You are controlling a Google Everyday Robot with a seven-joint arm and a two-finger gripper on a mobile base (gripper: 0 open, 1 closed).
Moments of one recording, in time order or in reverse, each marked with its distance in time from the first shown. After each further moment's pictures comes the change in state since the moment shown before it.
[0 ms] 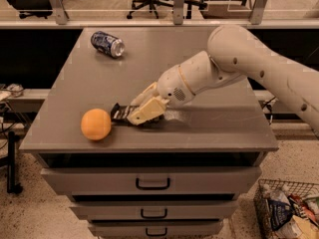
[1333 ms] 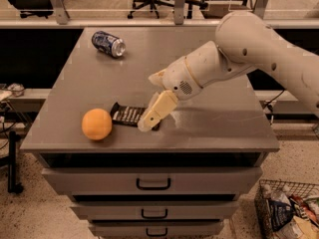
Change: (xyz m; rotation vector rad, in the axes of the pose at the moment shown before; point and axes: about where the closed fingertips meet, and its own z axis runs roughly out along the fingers) arm -0.008 0.001 -0.026 0.057 0.039 -0.019
